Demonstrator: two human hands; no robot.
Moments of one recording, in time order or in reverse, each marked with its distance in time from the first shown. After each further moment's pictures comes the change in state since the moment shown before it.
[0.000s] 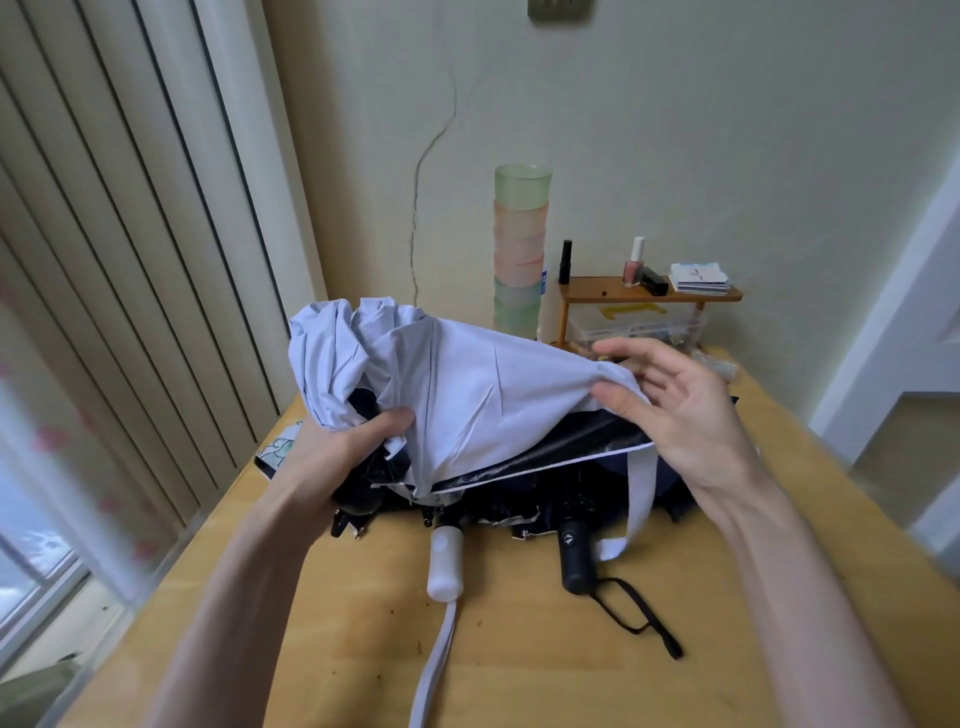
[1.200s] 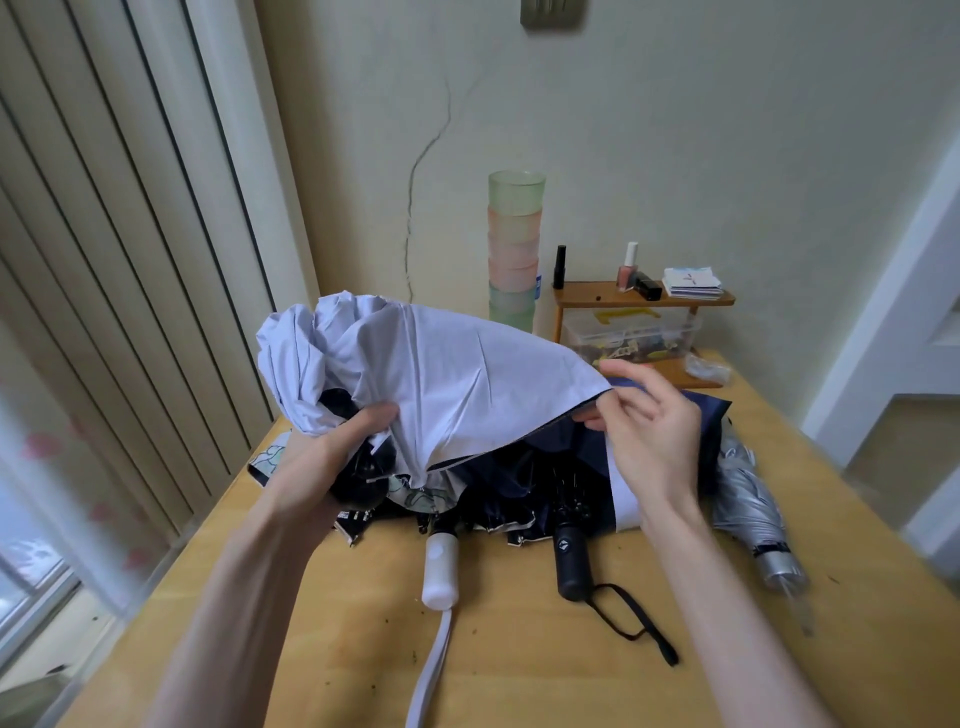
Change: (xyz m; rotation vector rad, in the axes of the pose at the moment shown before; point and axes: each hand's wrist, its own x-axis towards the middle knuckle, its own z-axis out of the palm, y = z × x) left_hand 0.003 -0.006 0.002 -0.193 -0.013 0.049; right_hand -0.002 0.025 0.037 0.031 0.432 0.103
